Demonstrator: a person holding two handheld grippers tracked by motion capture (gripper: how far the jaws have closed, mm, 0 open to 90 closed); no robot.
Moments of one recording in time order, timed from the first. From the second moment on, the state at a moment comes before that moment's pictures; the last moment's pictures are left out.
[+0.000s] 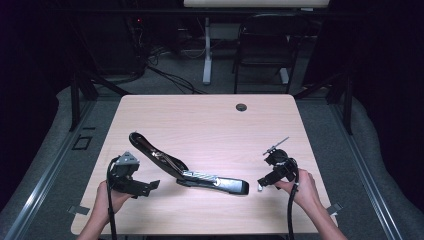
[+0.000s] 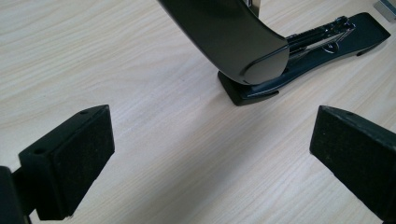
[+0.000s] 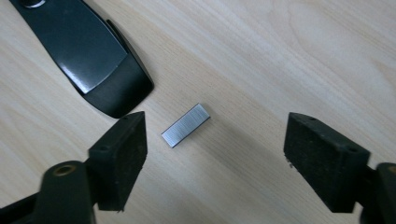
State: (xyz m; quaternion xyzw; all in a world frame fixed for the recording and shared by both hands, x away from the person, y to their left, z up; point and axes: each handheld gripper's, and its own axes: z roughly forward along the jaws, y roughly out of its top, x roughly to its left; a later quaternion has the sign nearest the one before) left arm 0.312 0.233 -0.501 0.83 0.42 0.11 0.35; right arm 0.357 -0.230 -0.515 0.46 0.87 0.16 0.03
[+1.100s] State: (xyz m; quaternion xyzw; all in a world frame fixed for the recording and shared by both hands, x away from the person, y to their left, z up) left arm 0.312 0.232 -0.502 0.84 0.42 0.10 0.34; right arm 0.368 -0.212 -0.541 0.46 0.88 0.10 0.02
